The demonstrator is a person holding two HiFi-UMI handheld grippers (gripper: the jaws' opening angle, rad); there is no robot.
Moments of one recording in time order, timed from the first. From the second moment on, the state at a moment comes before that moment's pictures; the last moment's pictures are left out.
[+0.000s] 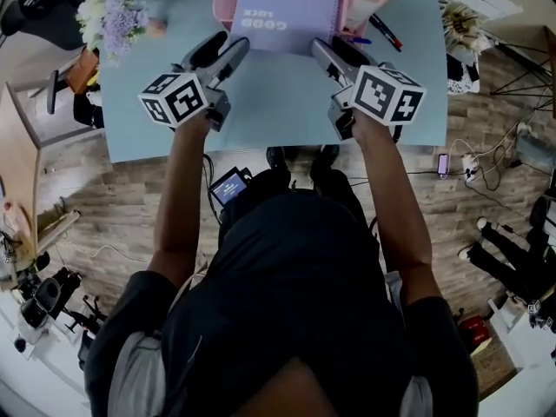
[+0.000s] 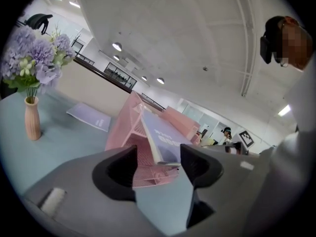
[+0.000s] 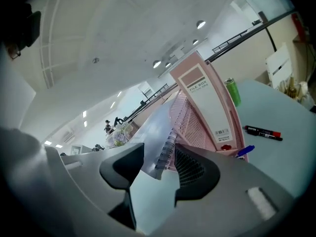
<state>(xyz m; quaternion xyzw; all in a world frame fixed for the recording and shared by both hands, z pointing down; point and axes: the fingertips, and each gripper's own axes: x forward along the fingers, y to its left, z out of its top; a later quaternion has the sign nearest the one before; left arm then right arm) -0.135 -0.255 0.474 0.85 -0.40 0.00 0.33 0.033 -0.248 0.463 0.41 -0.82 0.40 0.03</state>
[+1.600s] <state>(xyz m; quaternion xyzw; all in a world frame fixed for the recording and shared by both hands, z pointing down) -0.125 -0.169 0.416 0.88 -0.41 0.03 0.24 0.037 -0.178 0.402 0.43 -0.84 0.33 0.05</state>
